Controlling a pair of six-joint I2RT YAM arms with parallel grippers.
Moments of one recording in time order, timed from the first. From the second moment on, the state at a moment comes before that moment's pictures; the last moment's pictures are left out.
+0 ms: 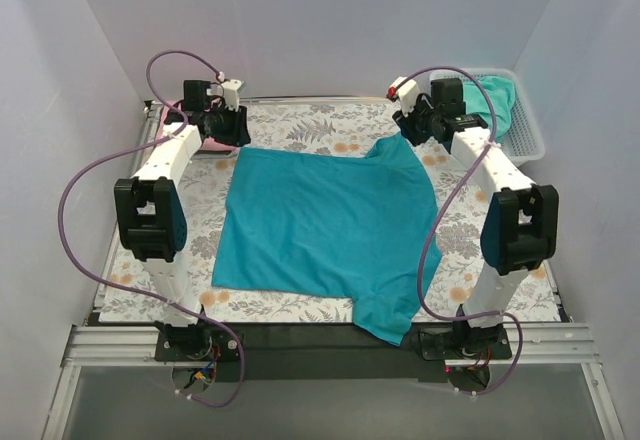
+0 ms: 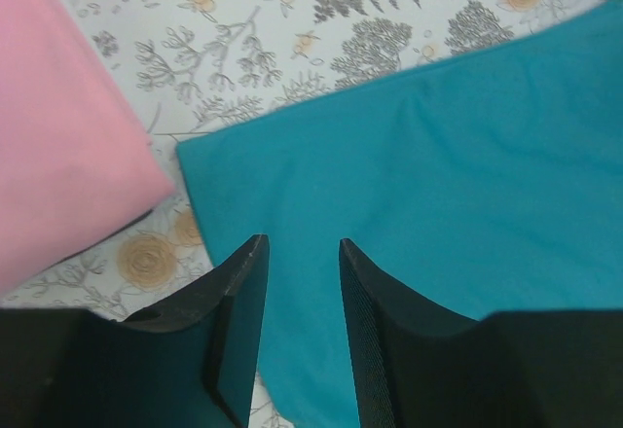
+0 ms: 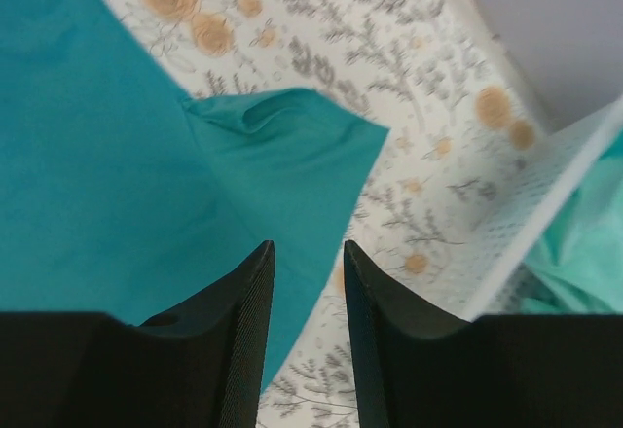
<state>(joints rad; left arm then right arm) -0.05 1.94 1.66 -0.50 0.41 0.18 0.19 1.77 1.52 -0.38 -0.29 -0.62</state>
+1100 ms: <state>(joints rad) -0.13 2.02 1.56 -0.53 0.43 0.14 0.20 2.24 1.83 -0.47 -0.43 -0.39</state>
